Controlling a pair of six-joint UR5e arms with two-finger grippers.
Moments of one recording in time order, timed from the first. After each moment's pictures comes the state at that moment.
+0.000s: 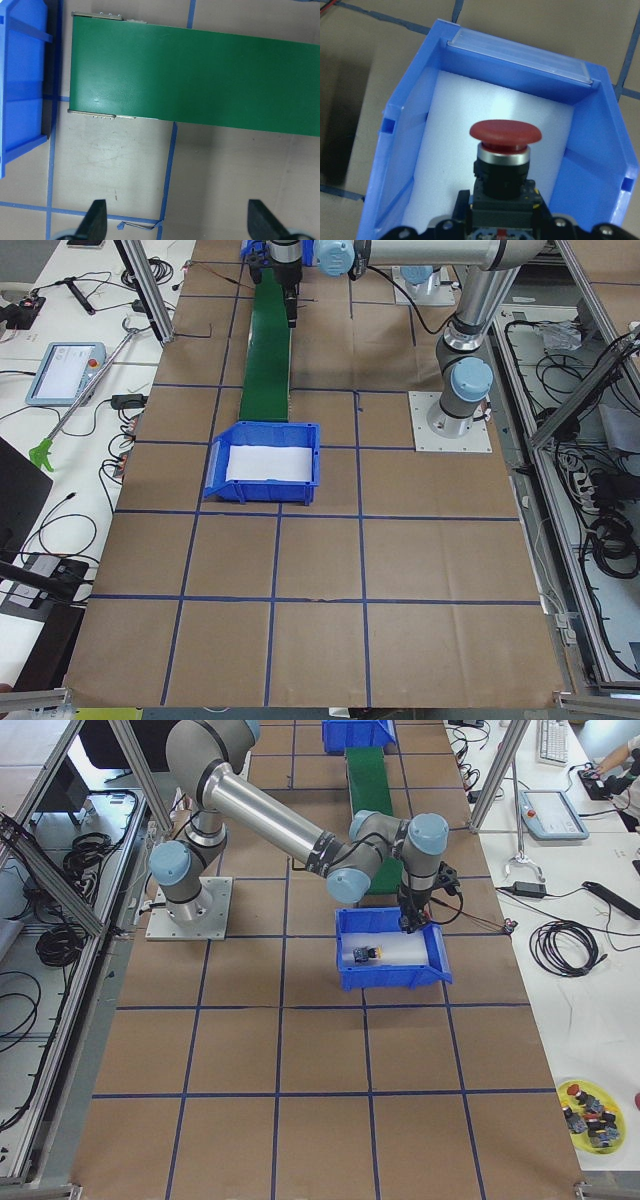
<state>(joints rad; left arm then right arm) -1.53 -1.65 -1.50 -1.57 1.56 -0.09 1.08 -1.12 1.43 -1.96 -1.55 -0.78</state>
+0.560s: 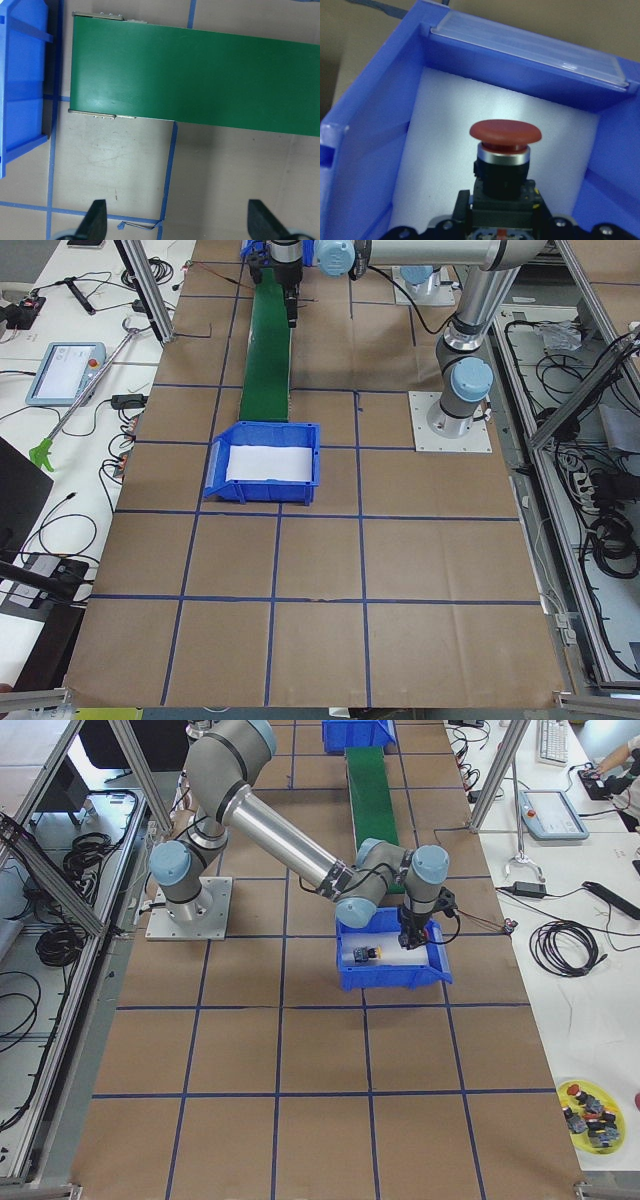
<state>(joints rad) -1.53 -1.65 -1.50 -1.57 1.56 -0.09 1.08 -1.03 1.45 -2.05 -1.55 -0.78</state>
